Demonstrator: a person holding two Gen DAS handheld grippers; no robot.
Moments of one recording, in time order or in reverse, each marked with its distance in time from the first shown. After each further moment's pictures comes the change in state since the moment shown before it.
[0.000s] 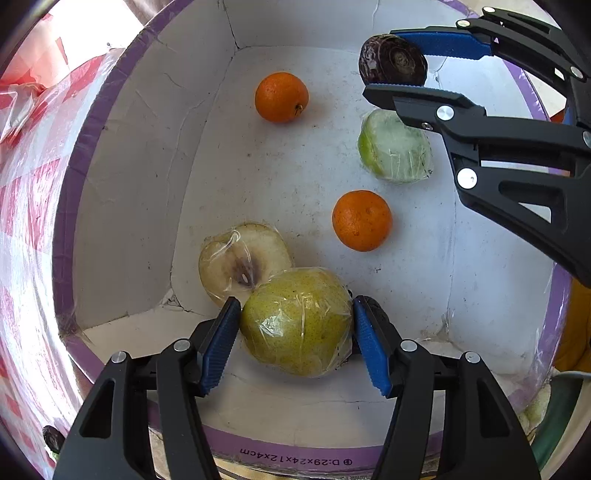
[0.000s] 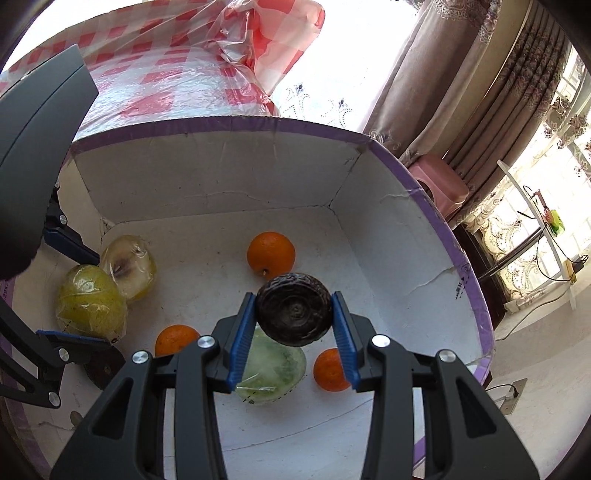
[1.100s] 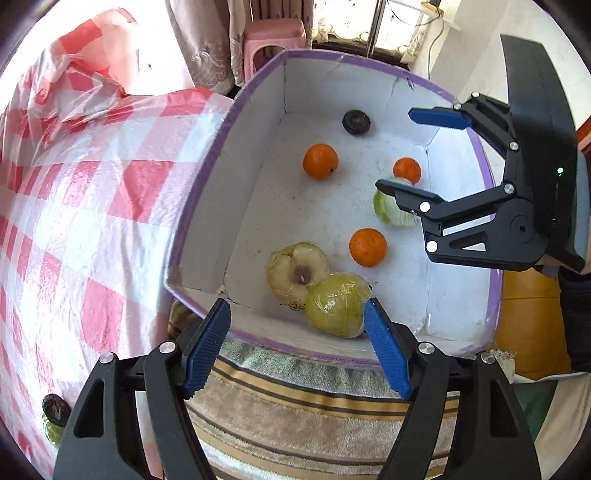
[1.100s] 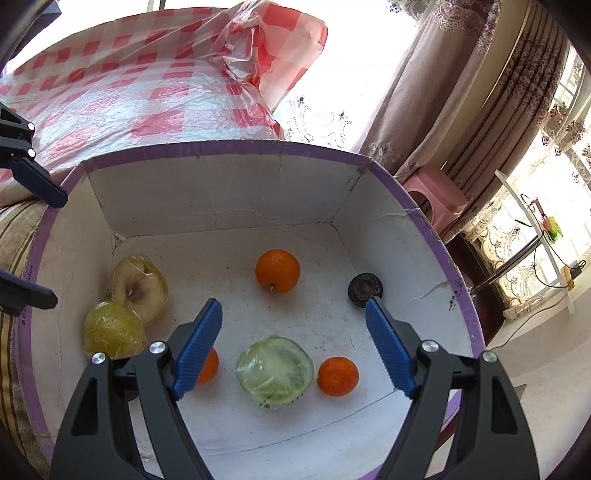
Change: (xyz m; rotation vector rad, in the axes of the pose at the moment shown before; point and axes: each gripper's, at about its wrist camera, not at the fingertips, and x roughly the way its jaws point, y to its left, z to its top) left arm -0.086 0.040 -0.056 -0.117 -0.245 -0.047; right arm -0.018 0.008 0.010 0.002 -0.054 0.000
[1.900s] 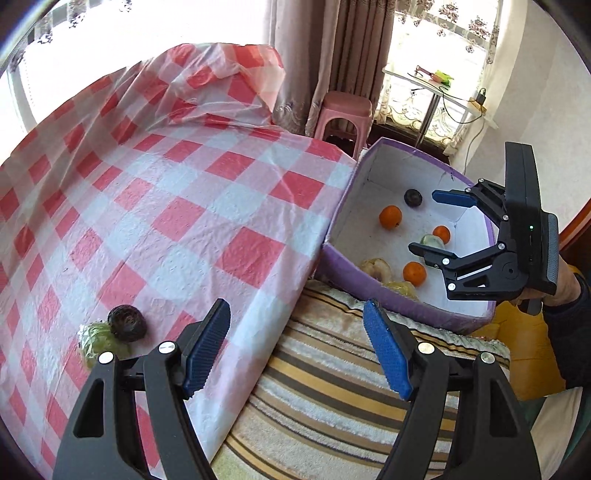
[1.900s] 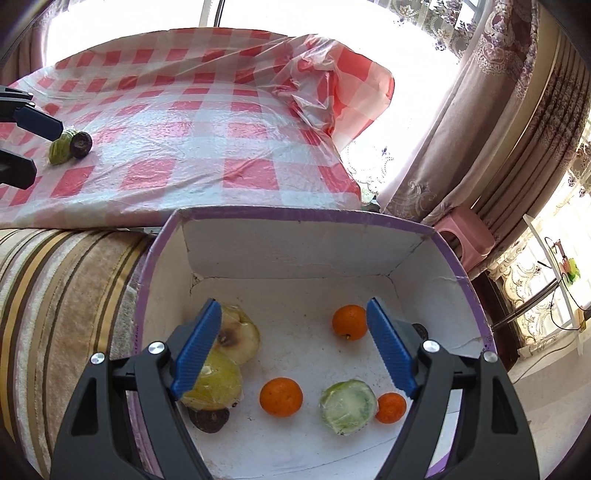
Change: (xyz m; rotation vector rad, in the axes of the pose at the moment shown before) left arm -0.101 0.086 -0.102 -0.252 -0.287 0.070; right arm -0.042 0.072 0.040 -0.098 -0.088 0.115
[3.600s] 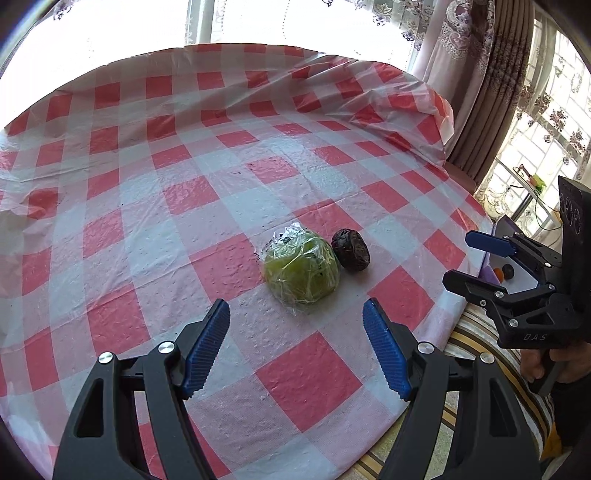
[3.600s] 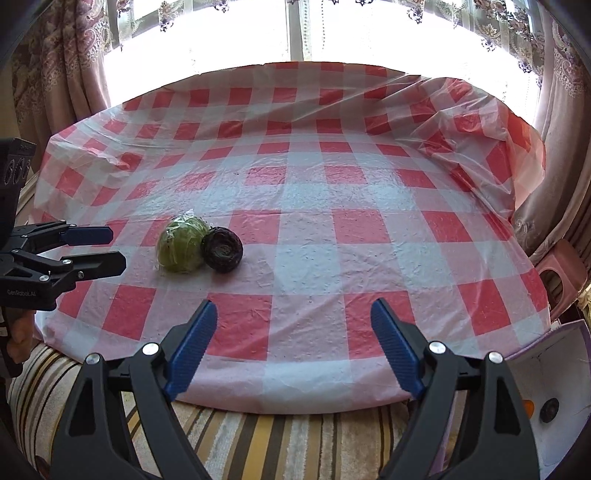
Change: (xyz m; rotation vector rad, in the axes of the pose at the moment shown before) left arm -0.031 0.160 -0.109 -0.411 -0.160 0.201; right arm 0.028 0.162 0.119 0.021 -0.106 0.362
